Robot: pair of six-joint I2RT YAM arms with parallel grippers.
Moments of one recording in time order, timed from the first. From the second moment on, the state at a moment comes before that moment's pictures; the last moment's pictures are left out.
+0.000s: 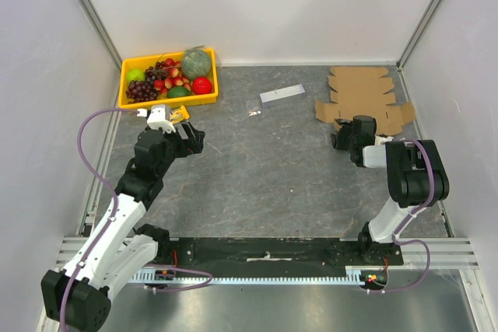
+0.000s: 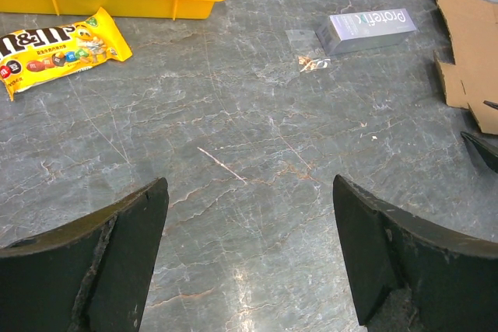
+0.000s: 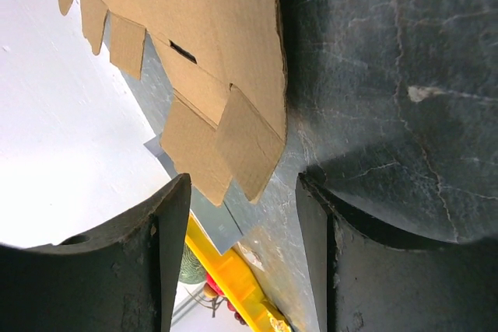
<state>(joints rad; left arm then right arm) -0.30 0.79 0.62 -0.13 -0.07 -0.38 0.02 1.73 0.64 0.41 0.07 1.74</state>
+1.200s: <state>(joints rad) -0.30 0.79 0.62 -0.13 -0.04 -0.38 -0.02 1.76 0.64 0.40 0.11 1.73</state>
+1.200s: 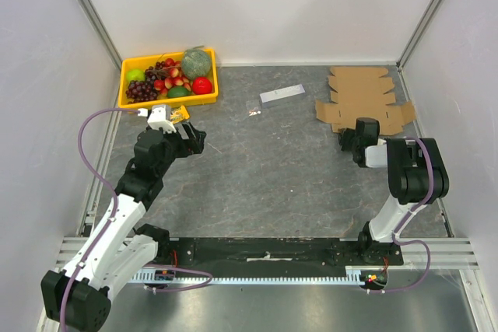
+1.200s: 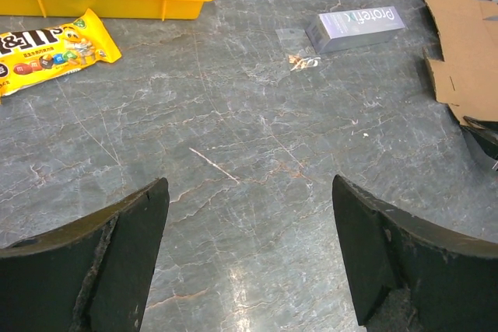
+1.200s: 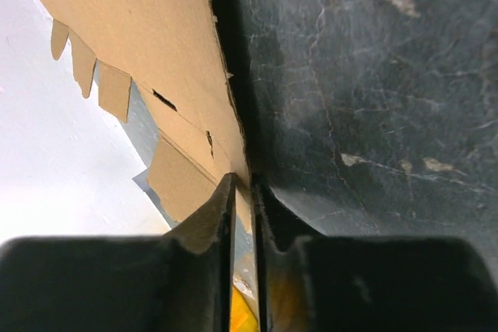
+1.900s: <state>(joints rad) -0.30 0.79 0.62 -0.13 0.05 -0.41 -0.02 1.50 0.55 0.28 0.10 1.53</state>
